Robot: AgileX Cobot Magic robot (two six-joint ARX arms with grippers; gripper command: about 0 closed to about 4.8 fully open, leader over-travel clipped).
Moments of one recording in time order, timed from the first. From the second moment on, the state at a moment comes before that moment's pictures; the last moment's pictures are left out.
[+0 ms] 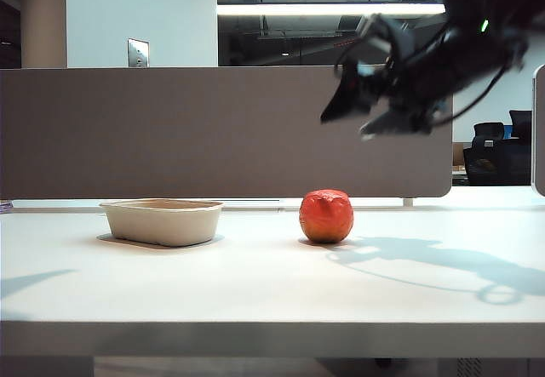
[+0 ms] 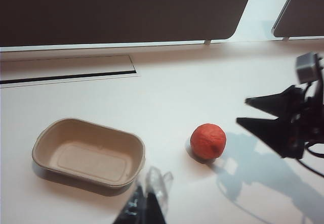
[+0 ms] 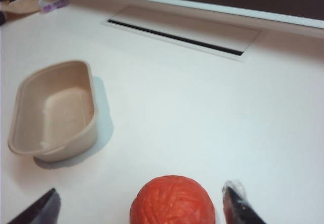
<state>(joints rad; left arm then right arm) -0.46 0.84 0.96 -0.38 -0.03 -0.15 0.29 1.69 0.98 0.41 -0.41 0.02</state>
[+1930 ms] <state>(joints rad) -0.46 0.84 0.96 -0.38 0.00 -0.20 0.30 2.06 1.16 0.40 -0.42 -0.16</state>
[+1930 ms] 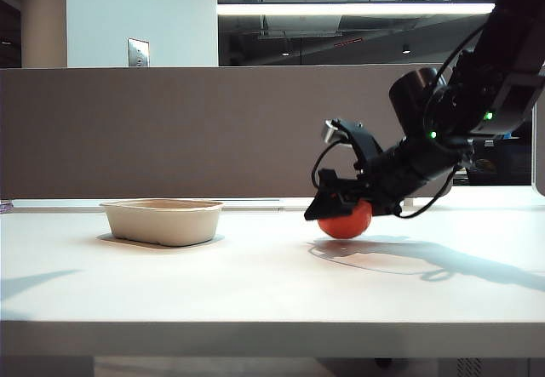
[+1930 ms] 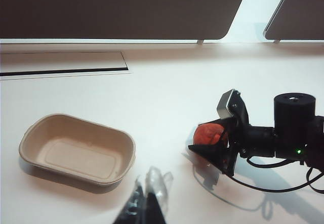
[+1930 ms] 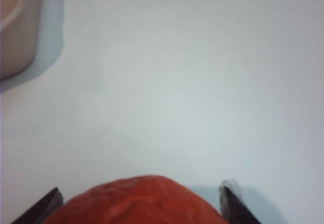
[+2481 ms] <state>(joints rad) -0.46 0.84 1.05 -0.54 -0.15 -0.13 0.64 2.28 1.72 0.42 -0.32 -0.12</state>
